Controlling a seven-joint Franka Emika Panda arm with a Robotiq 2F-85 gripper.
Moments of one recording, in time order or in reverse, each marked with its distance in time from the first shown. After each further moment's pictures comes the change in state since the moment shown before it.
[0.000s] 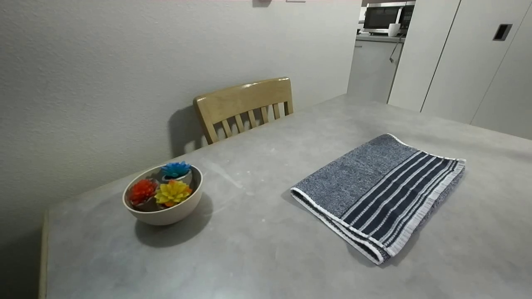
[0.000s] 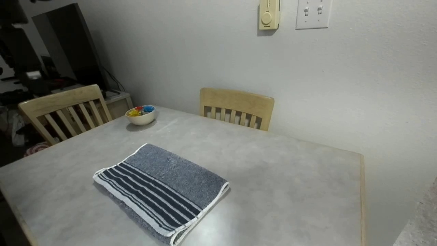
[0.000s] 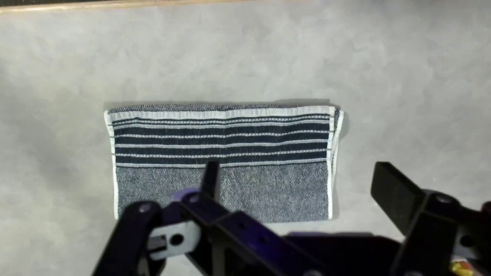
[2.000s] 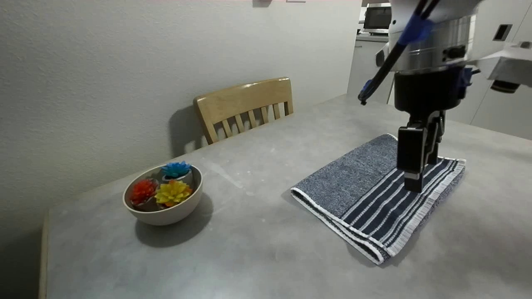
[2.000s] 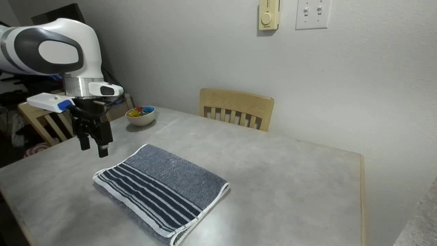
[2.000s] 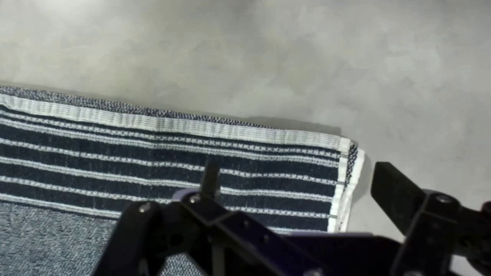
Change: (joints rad) arm 0.075 0.682 0.045 0.139 -0.027 0.305 -0.020
